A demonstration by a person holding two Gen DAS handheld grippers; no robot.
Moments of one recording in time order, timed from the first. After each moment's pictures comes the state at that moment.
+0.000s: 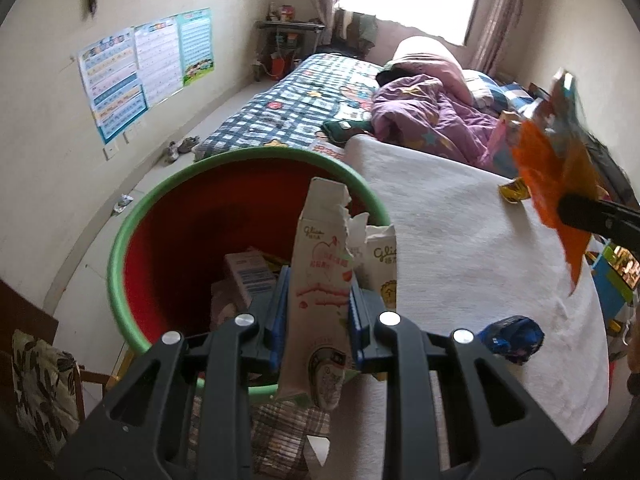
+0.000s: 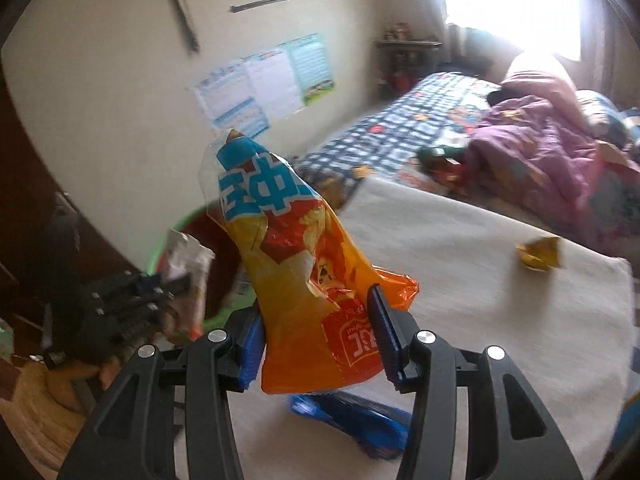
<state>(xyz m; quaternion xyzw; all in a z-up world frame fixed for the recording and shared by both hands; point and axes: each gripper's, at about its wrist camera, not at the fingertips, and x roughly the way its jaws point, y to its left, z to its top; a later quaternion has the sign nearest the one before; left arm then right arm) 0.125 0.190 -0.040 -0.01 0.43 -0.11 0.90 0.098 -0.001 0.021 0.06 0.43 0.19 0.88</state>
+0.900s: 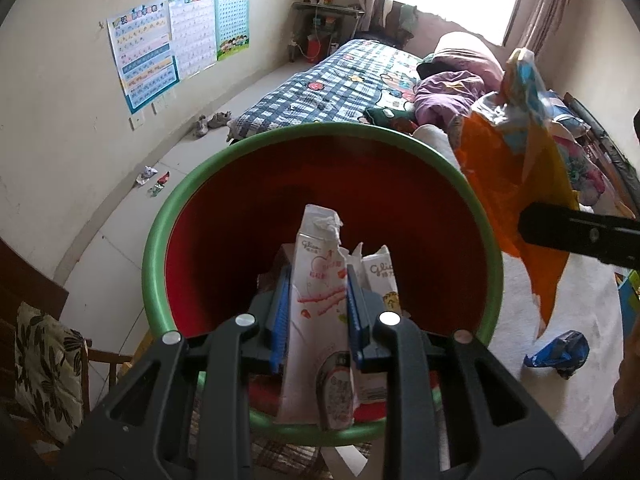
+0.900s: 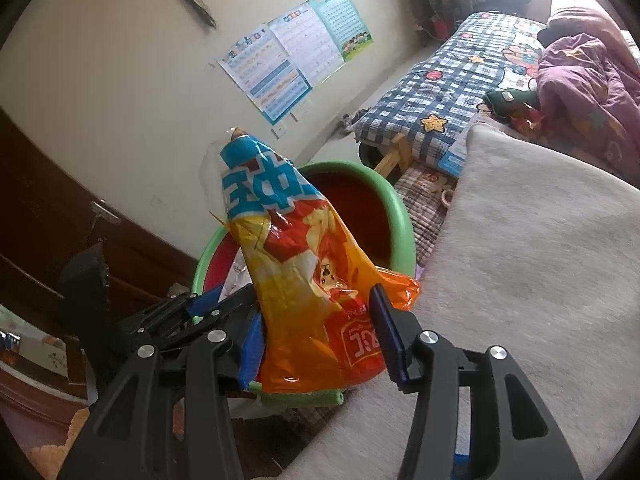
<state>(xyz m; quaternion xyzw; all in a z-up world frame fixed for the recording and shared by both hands) 0.157 0.234 -0.070 -0.02 0.46 -0.06 0.89 0.163 0.080 -0.027 0.13 0.49 0.25 0.82</state>
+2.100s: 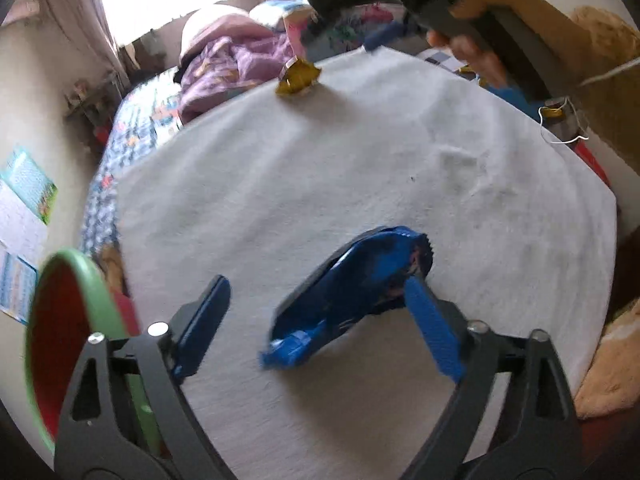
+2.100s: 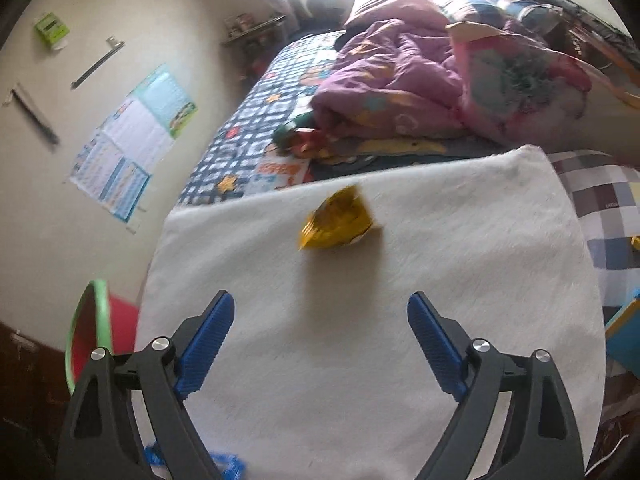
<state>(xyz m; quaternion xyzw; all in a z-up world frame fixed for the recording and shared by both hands) 0.063 -0.003 -0.088 0.26 0.40 -0.39 0.79 0.156 -0.230 -0.043 0.21 0.47 -0.04 0.86</state>
